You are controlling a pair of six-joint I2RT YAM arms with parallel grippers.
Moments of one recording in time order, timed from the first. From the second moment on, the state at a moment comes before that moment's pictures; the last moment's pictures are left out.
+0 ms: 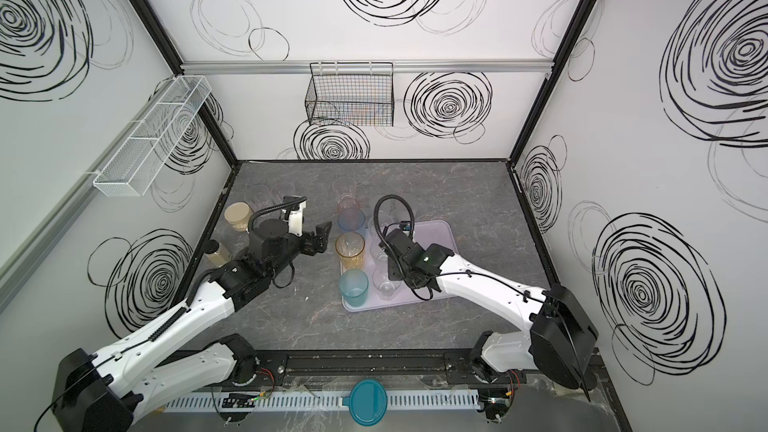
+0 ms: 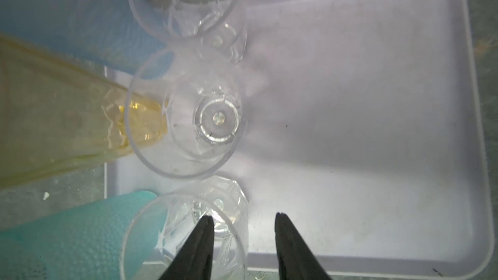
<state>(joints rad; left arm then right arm) -0.56 0.99 0.71 -0.11 -0.21 -0.29 0.80 1.30 0.93 -0.66 0.23 0.74</state>
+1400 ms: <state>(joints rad) -0.27 1.23 0.63 -0.06 0.12 -0.50 0.56 2.51 2.29 -0.50 0.02 0.41</state>
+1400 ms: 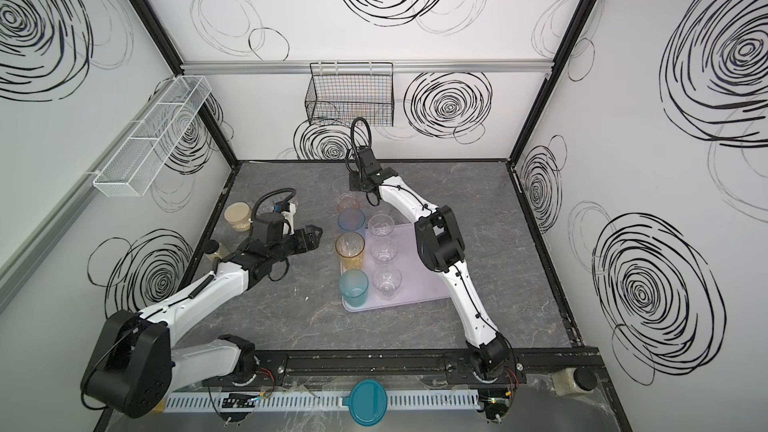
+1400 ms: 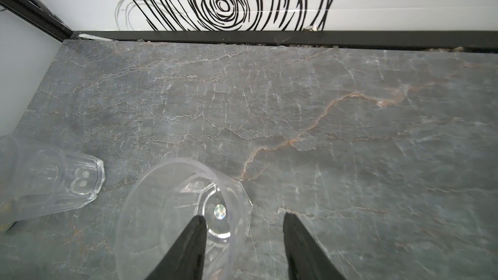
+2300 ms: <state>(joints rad) -0.27 1.25 0.61 -0.05 0.12 -0.51 0.55 2.53 2.30 -0.51 0.03 0.39</state>
